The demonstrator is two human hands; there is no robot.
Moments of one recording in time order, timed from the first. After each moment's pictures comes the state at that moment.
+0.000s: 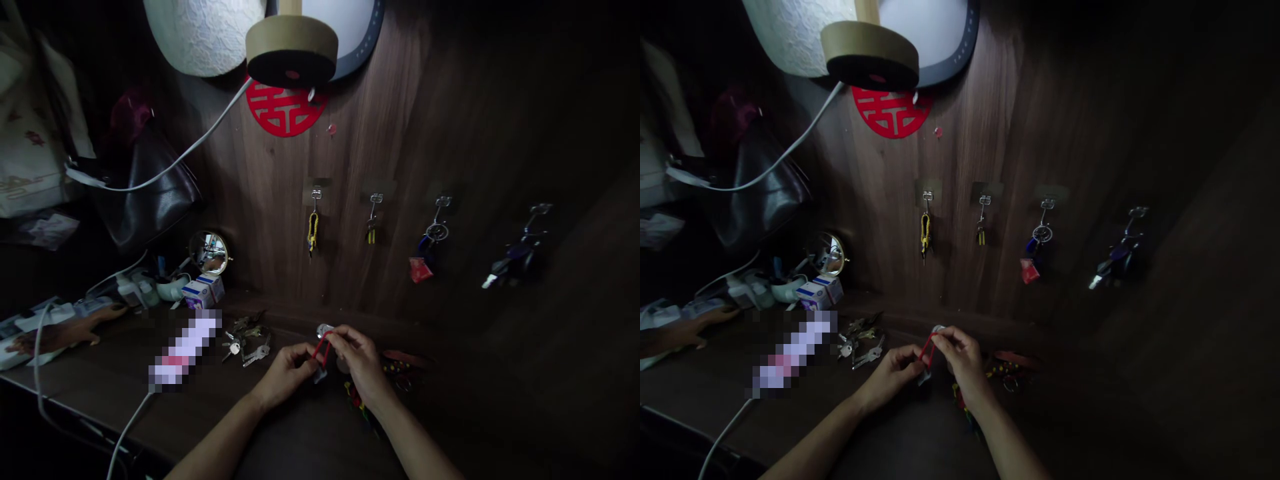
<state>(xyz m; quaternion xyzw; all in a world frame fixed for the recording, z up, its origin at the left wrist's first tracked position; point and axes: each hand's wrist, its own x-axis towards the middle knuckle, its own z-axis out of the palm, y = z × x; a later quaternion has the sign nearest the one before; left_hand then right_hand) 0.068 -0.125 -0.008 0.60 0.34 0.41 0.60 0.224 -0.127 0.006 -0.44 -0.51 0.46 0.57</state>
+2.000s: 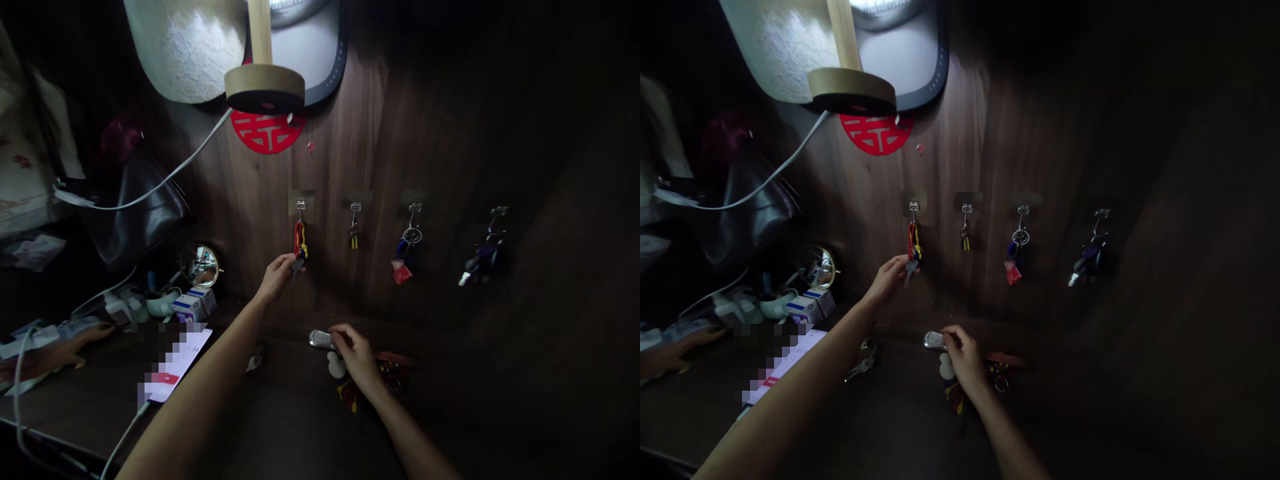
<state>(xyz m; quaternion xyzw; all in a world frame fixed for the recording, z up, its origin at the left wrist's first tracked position) 0.083 -0.001 0.096 0.48 0.29 0.60 0.57 0.256 -0.104 -0.016 -0.51 -0.60 0.27 0.55</state>
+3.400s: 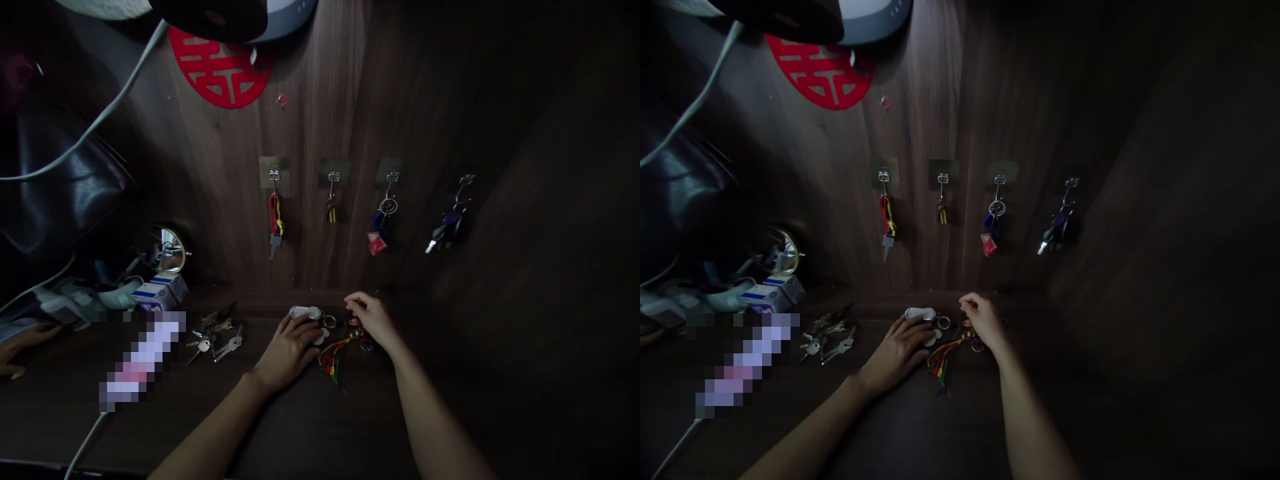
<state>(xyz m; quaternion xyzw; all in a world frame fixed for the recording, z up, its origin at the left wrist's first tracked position) 0.104 -0.116 -0.016 0.92 0.30 0.23 0.12 0.337 -0.100 -0.021 -0.61 -0.52 0.30 0.52</state>
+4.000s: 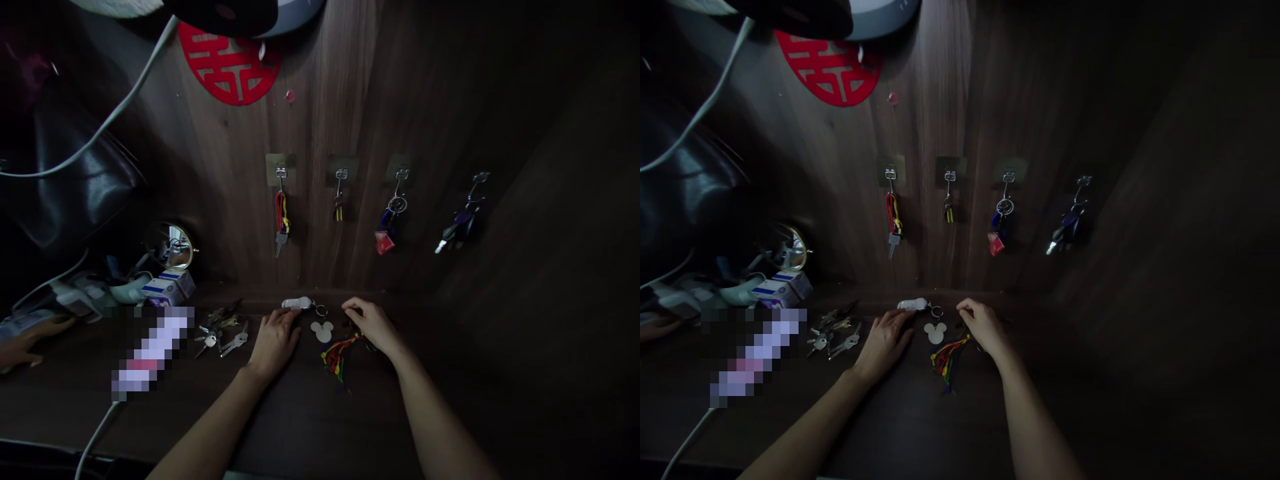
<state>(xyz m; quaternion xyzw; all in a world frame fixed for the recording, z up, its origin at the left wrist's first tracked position) 0.086 -0.105 -0.020 0.85 0.46 0.25 0.07 0.328 -0.104 -0.017 -0.63 -0.67 0.16 0.36</state>
